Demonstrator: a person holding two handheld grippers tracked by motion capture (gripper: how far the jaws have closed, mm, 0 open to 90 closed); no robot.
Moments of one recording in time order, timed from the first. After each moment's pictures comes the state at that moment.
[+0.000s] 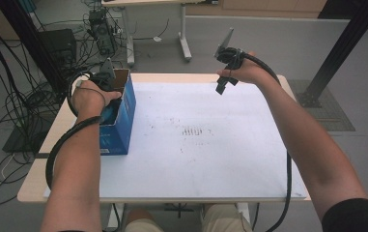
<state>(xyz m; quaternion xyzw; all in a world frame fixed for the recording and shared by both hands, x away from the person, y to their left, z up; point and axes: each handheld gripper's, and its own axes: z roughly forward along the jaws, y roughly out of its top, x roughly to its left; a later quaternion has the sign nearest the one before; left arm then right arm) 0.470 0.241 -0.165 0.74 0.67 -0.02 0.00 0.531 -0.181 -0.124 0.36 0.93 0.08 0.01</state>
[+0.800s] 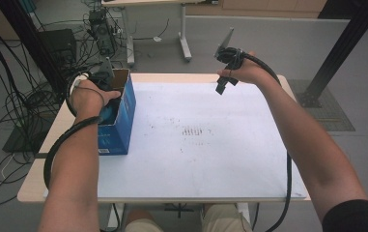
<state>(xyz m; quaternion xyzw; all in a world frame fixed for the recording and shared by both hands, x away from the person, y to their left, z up) 0.468 0.244 -0.160 0.74 0.68 -0.02 0.00 0.529 -0.181 -0.123 0.37 0.93 0.08 0.01</state>
